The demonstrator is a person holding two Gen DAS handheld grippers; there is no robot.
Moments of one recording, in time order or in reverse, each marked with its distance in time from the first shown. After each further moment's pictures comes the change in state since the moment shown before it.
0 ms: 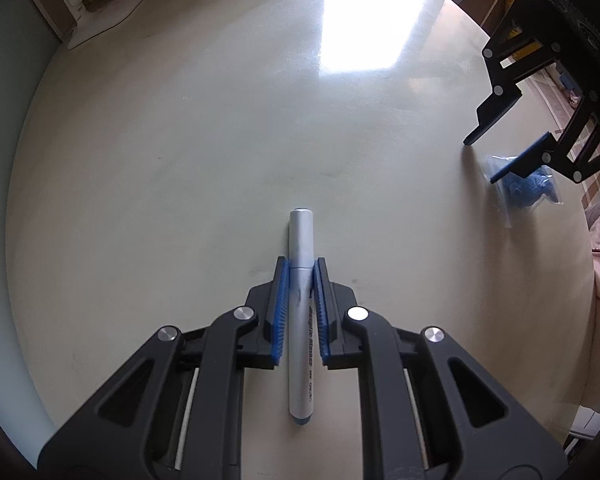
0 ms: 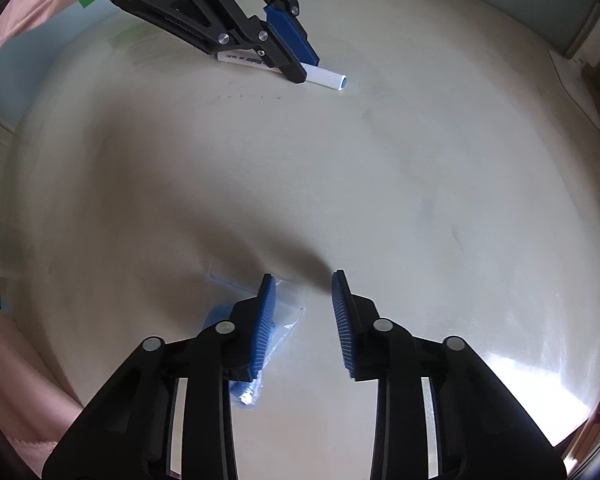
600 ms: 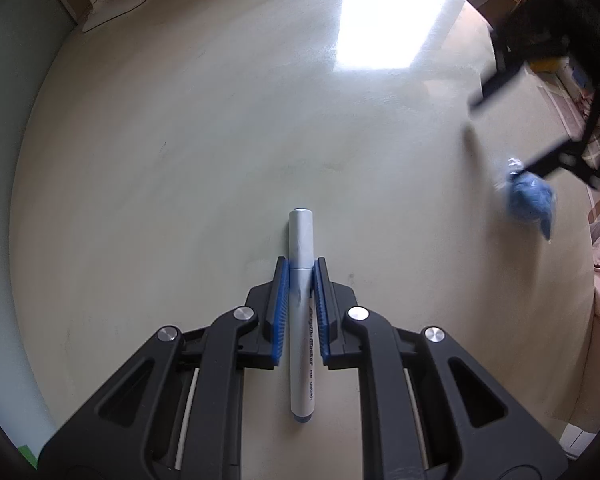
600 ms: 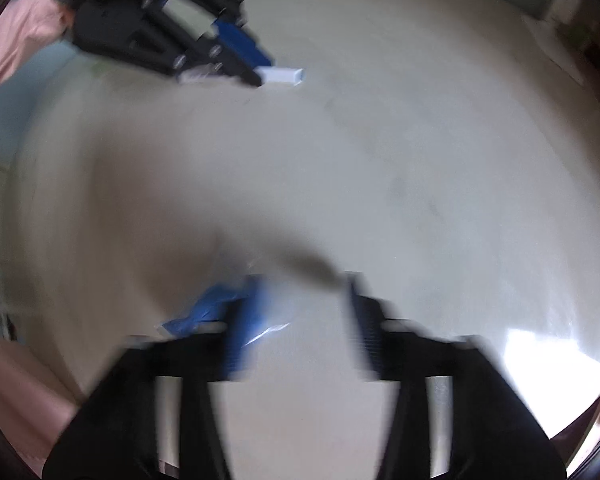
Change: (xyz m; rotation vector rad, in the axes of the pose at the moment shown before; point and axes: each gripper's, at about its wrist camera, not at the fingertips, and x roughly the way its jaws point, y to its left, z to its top) left arm -0.008 -0.001 0.008 -0.062 0.031 0.041; right arm -0.025 -0.024 -0.011 0.168 -0.046 0.020
